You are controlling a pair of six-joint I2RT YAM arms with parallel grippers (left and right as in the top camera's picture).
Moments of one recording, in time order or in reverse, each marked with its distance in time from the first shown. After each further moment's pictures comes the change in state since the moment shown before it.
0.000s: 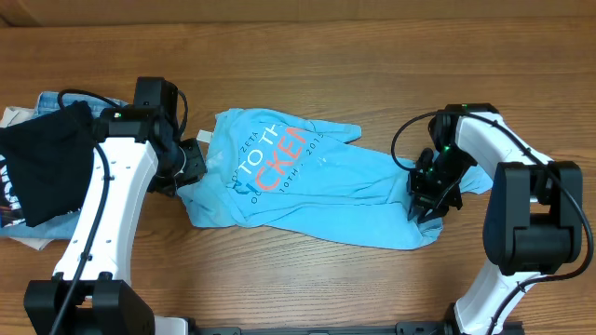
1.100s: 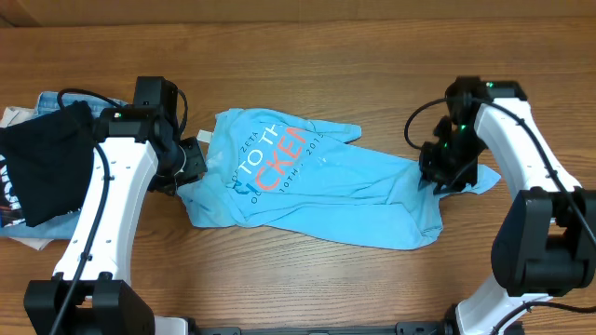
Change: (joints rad) left arm 0.000 0.000 0.000 0.011 0.000 0.000; right arm -0.017 -0.119 0.131 -0.039 0.075 0.073
